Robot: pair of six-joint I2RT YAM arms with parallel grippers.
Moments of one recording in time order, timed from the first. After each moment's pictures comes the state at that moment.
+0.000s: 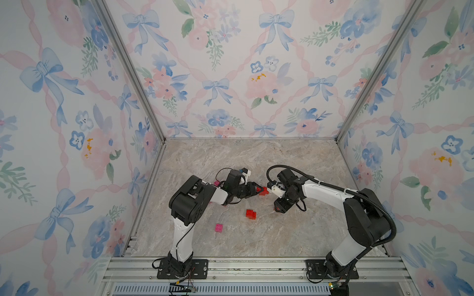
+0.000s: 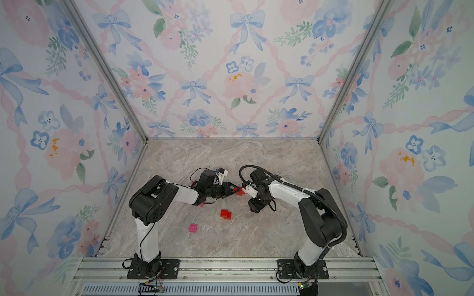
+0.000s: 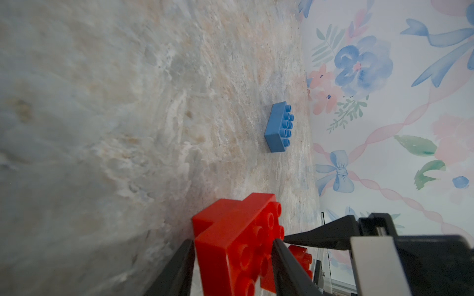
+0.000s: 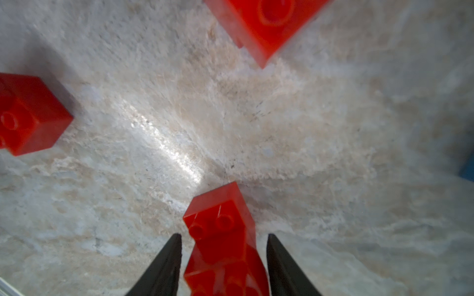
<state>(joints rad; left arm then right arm) -0.56 2.01 0.91 0.53 0.59 -0.83 0.53 1.69 1.02 -0.73 -0.16 -0.23</state>
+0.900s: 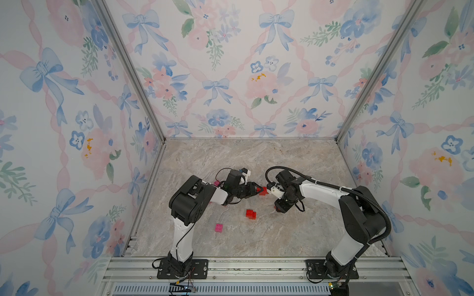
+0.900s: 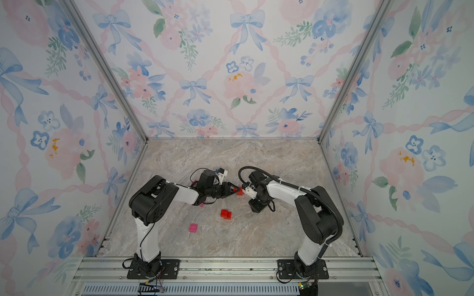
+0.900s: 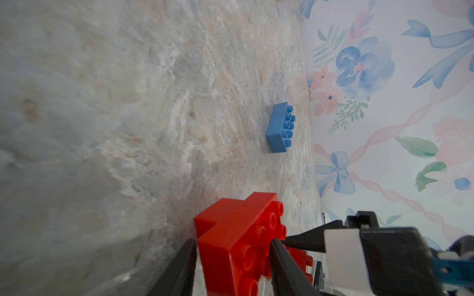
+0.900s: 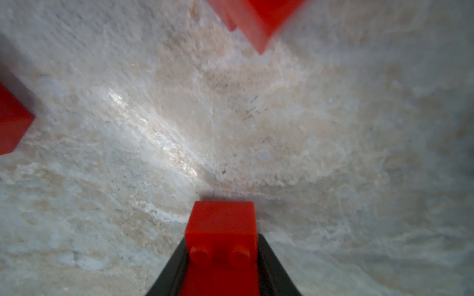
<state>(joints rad) -0.56 2.01 0.90 0.53 0.58 -0.84 0.54 1.72 1.02 -0.72 -0.12 -0.23</state>
